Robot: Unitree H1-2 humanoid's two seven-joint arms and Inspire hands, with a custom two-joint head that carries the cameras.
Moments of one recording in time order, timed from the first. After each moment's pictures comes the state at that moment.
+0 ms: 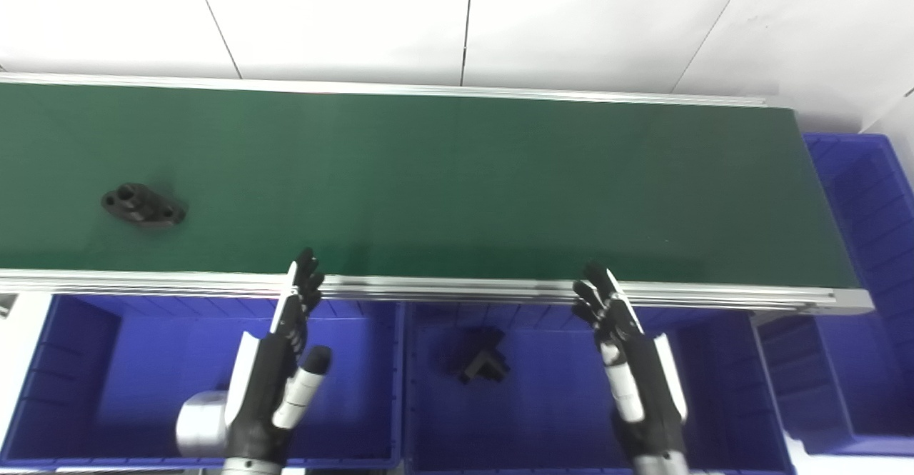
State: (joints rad) left arm 0.65 0.00 -0.21 -0.33 0.19 -0.28 -0.02; right arm 0.61 -0.07 0.20 -0.26 -0.04 -0.24 0.00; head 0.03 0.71
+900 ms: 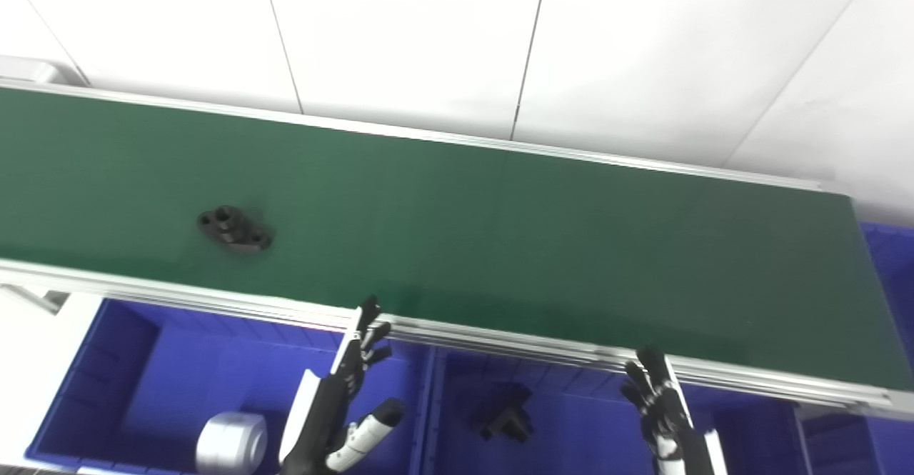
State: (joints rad) left arm 0.65 -0.04 -0.25 -0.22 0.23 -0.33 0.02; right arm 0.60 -0.09 0.16 -0.15 0.02 -0.33 0.04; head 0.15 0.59
